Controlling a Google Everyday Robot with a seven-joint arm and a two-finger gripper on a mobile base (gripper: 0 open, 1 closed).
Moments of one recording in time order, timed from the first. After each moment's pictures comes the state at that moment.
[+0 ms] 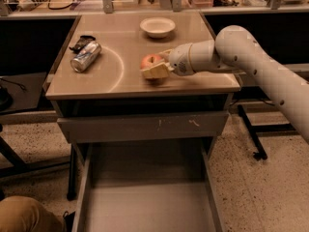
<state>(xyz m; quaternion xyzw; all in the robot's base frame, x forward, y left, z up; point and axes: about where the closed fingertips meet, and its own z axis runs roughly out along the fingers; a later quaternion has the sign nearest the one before) 0.701 -0.011 0.841 -0.45 0.71 0.29 0.46</state>
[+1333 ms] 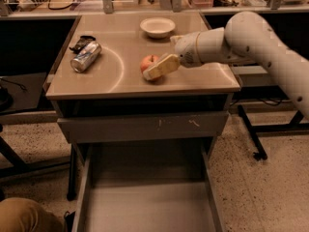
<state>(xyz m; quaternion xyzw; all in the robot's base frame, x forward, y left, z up) 0.690 -0.025 0.885 -0.45 0.71 0.26 0.48</state>
